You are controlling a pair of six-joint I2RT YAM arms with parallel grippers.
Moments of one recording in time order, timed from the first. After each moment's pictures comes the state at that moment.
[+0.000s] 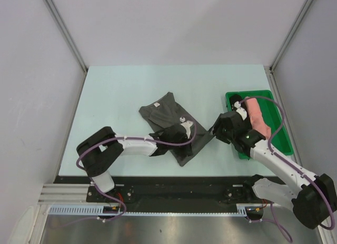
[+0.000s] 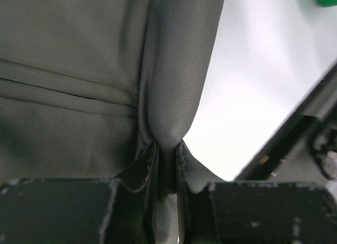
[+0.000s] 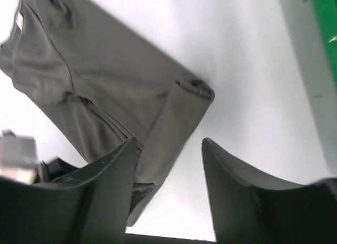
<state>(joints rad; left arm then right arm) -1.01 1.71 0.84 0.09 0.12 -0.57 0.54 1.04 0.72 -0.46 0.23 0.90</state>
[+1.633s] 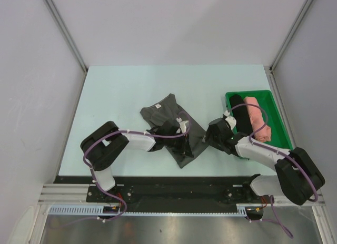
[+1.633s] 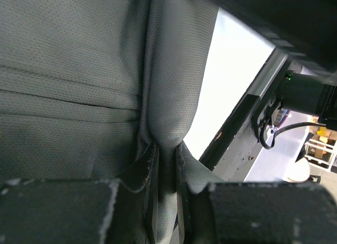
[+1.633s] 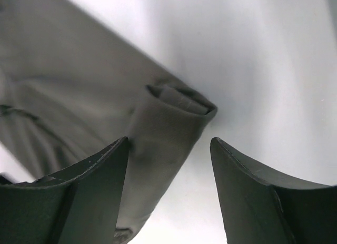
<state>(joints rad) -0.87 1.78 0.81 0.20 0.50 -0.73 0.61 1.25 0.57 -0.21 0.26 0.97</state>
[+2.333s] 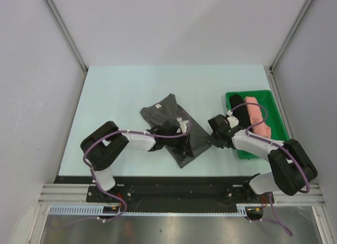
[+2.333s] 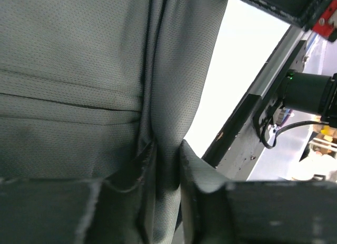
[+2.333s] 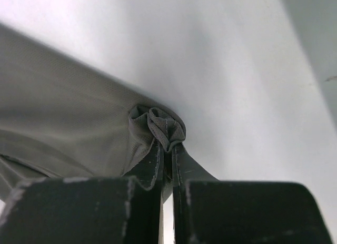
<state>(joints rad) -0.87 1.78 0.82 0.19 0.50 -0.72 0.56 1.37 0.64 -0.33 0.27 1.07</state>
